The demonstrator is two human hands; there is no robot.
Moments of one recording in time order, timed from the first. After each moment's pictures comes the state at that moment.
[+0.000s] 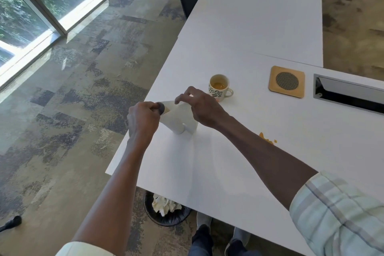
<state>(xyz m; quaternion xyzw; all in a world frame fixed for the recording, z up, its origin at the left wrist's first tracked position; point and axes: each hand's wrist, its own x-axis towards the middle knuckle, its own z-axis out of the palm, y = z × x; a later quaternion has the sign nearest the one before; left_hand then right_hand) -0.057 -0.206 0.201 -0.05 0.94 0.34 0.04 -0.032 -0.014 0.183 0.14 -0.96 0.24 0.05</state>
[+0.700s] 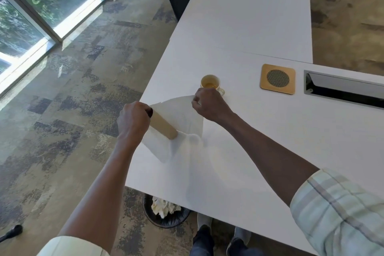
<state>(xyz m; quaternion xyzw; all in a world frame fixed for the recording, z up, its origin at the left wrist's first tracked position) -0.058 -0.201 0.218 0.02 0.98 0.17 0.07 -0.023 0.022 0.193 -0.05 -0.95 0.32 0.01</state>
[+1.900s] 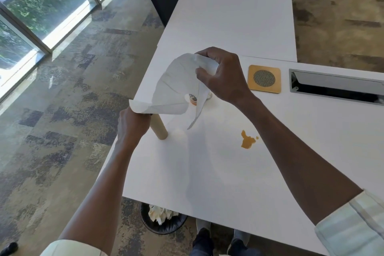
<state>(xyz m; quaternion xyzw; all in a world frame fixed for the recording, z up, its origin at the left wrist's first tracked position) -0.056 -0.169 0.219 -0.05 0.95 0.30 0.08 0.005 0.072 0.302 -0.03 -0.85 0.45 0.26</state>
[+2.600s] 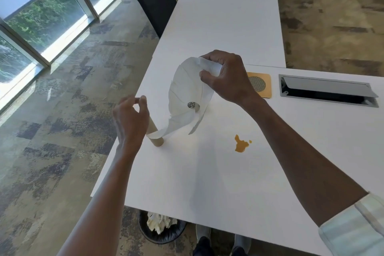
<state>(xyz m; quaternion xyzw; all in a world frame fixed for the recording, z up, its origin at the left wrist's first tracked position) -0.036 -0.140 0.260 0.03 0.92 0.37 -0.12 0.026 0.097 0.326 -0.06 -0.86 0.45 0.23</state>
